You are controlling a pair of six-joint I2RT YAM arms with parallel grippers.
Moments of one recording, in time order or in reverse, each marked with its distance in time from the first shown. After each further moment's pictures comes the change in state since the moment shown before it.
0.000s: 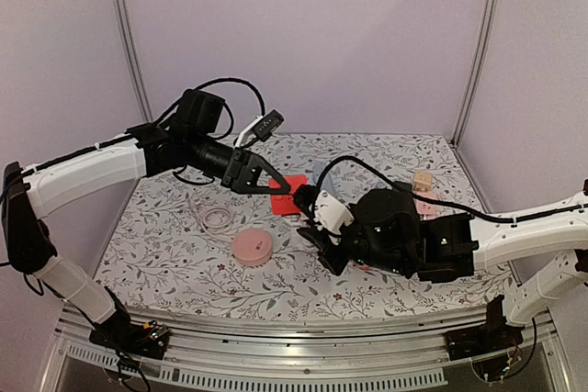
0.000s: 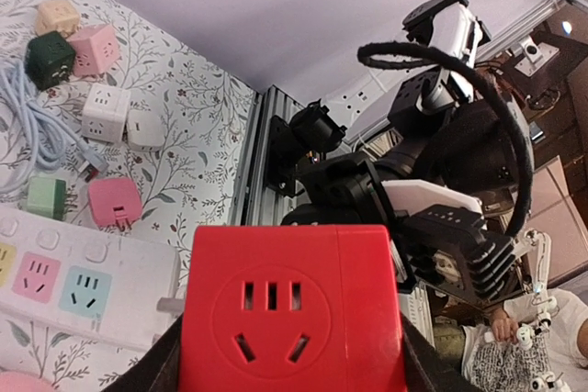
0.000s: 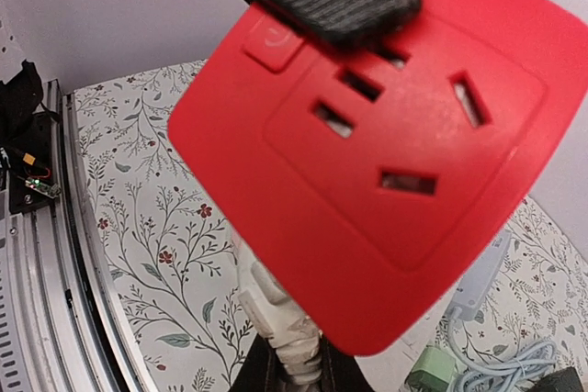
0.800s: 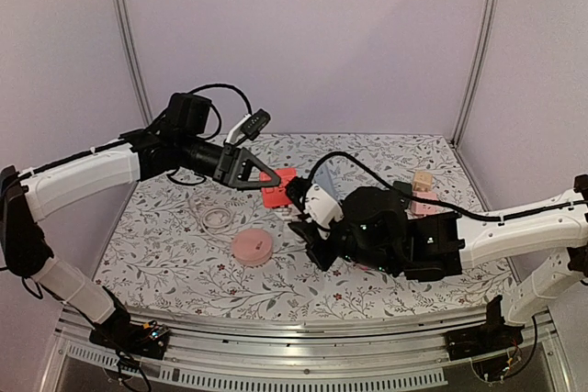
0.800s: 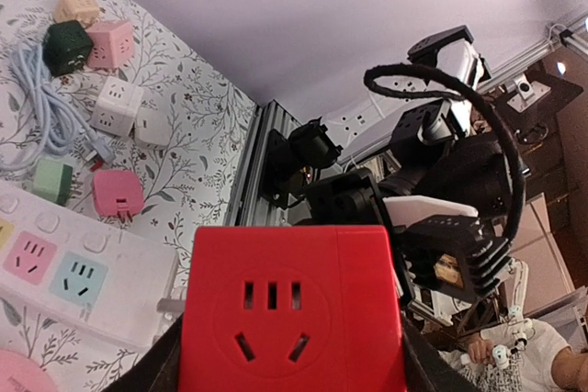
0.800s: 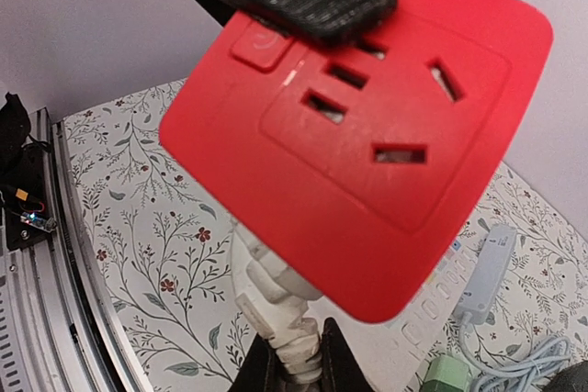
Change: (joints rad) left arm 0.069 -0.040 -0.086 0.100 0.038 -0.155; right arm 0.006 0.082 0.059 0.037 0.043 0.064
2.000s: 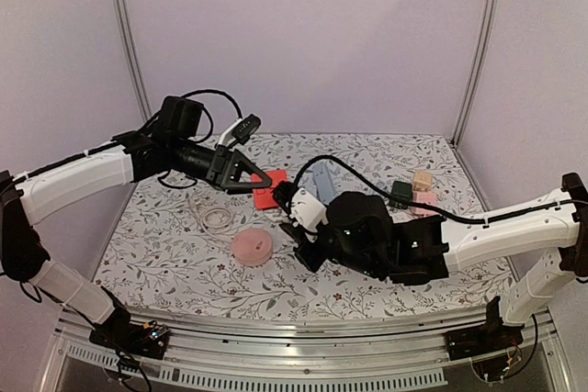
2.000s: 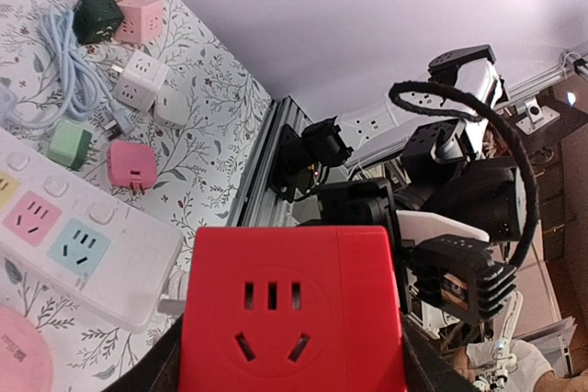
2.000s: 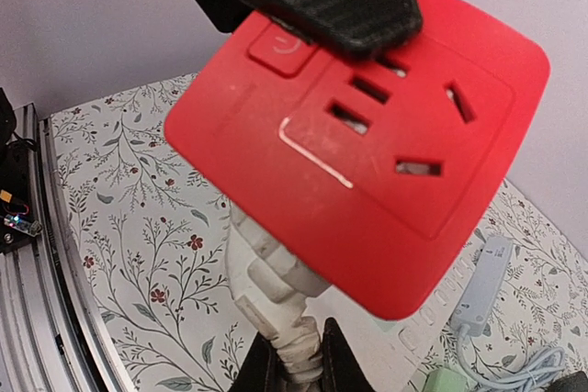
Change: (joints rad) left arm 0.044 -0.027 -0.027 -0.054 -0.033 -0.024; right arm 0.029 0.061 0.029 0.031 0.012 -0.035
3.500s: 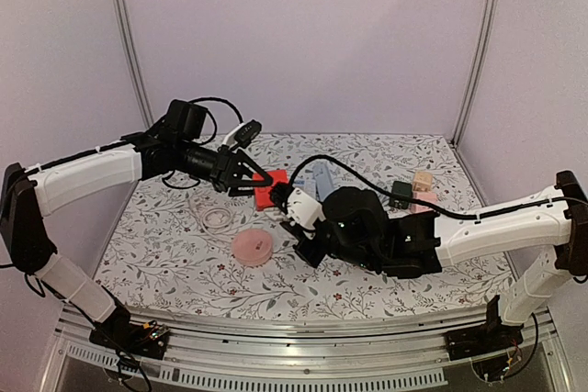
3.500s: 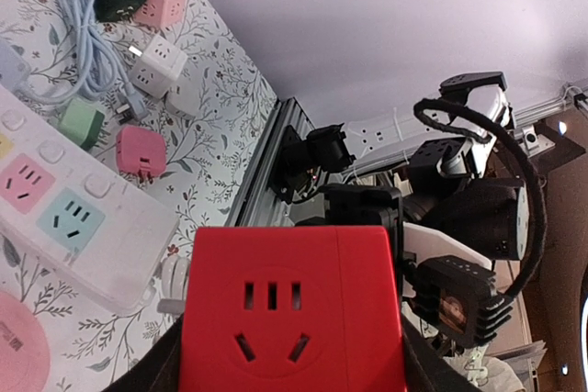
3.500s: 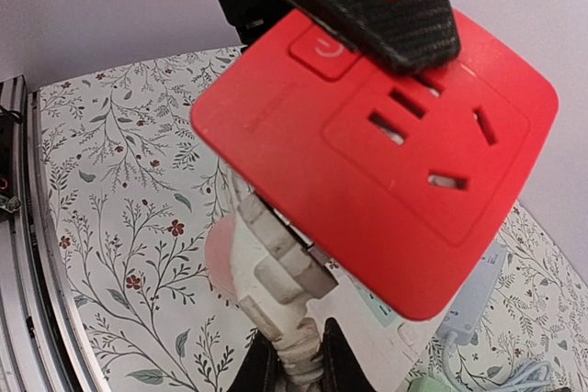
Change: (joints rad) left arm 0.042 0.057 -0.004 0.021 0.034 -0.067; right arm -0.042 0.042 0.020 -0.007 -0.033 -0.071
